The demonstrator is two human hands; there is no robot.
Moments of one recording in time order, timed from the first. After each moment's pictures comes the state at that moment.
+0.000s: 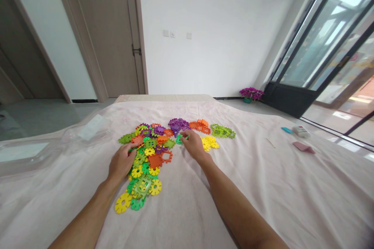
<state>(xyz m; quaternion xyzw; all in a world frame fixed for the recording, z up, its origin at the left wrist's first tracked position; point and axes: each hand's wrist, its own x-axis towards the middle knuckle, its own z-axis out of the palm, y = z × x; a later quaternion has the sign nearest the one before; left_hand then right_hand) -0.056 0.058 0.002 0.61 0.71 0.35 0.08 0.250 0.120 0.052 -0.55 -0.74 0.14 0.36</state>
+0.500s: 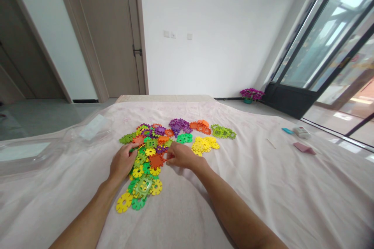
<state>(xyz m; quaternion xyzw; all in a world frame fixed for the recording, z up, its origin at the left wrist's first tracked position) -0.054 0.057 0.004 0.61 0.71 0.35 0.08 0.221 0.085 0.062 -0.39 -0.89 0.16 0.14</state>
